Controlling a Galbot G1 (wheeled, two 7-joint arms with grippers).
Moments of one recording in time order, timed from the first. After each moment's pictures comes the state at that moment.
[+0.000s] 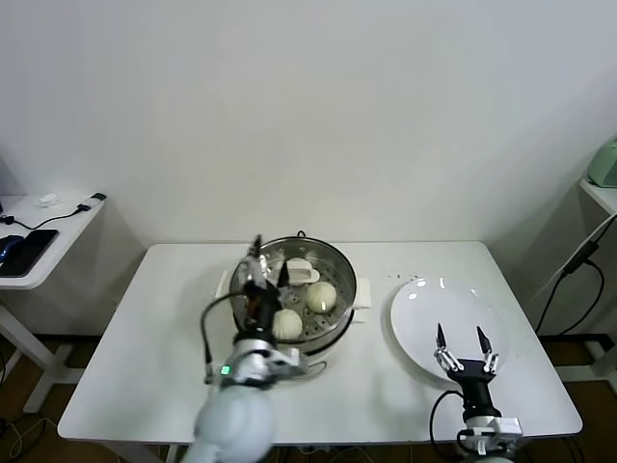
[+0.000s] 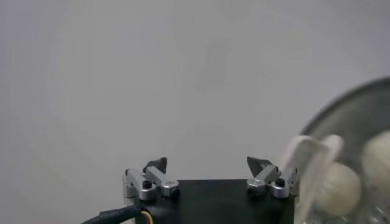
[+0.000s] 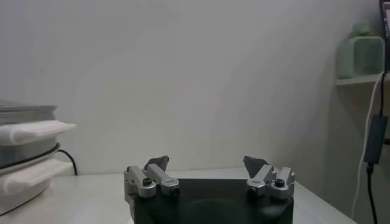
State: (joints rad) left arm 1.21 -1.39 -0.10 -2.11 1.01 0.48 -0.02; right arm -1.51 1.27 0.53 1.72 0.30 0.32 0.11
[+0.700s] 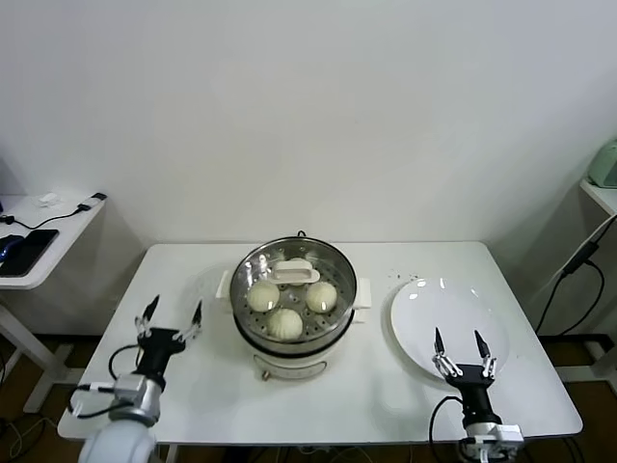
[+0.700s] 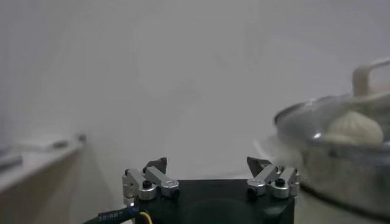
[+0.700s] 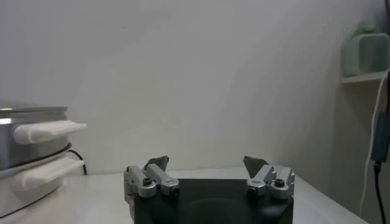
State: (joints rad) left arm 1.46 -1.27 -0.61 -1.88 -0.13 0.01 -0.02; right arm -1.52 1.21 0.48 1.72 0.35 0.36 0.14
